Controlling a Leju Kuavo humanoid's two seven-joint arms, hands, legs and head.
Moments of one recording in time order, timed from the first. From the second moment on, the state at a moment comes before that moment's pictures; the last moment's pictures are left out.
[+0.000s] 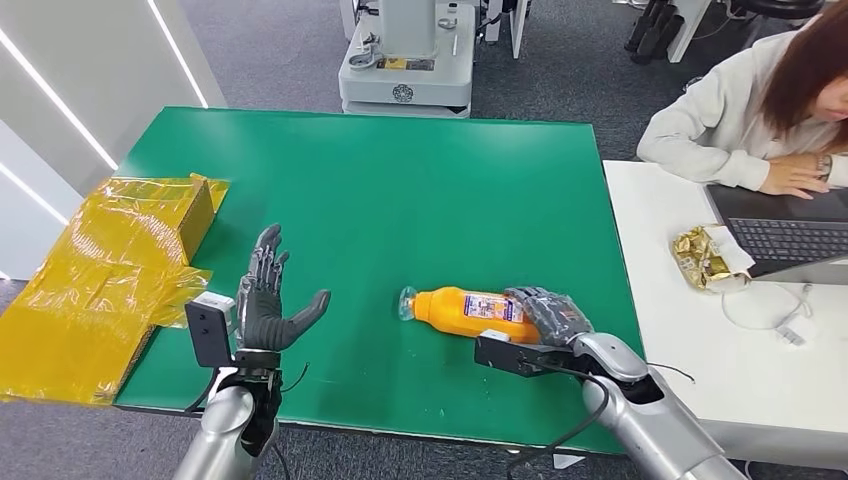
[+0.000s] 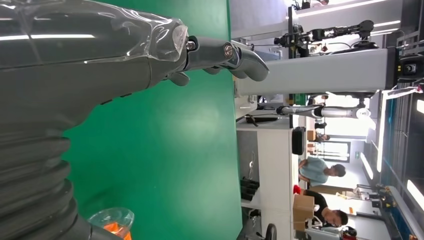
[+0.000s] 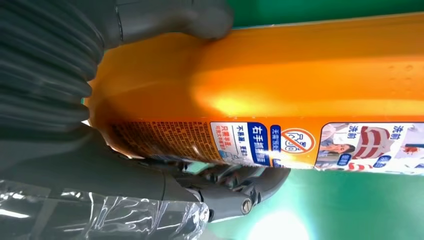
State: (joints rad) left arm -0.09 -0.08 -0.23 -1.42 0.08 0.10 -0.48; right arm -0.52 -0.29 0.65 -0.98 0.73 0.17 0.05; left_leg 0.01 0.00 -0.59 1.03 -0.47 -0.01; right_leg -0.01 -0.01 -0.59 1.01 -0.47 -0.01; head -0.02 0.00
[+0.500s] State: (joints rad) left arm -0.08 -0.08 -0.22 -1.42 0.08 0.10 -0.48; right arm -0.49 -0.30 0.69 -1.06 0.83 0.15 0.14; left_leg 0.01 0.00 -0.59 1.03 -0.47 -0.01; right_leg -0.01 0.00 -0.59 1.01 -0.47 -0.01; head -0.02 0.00
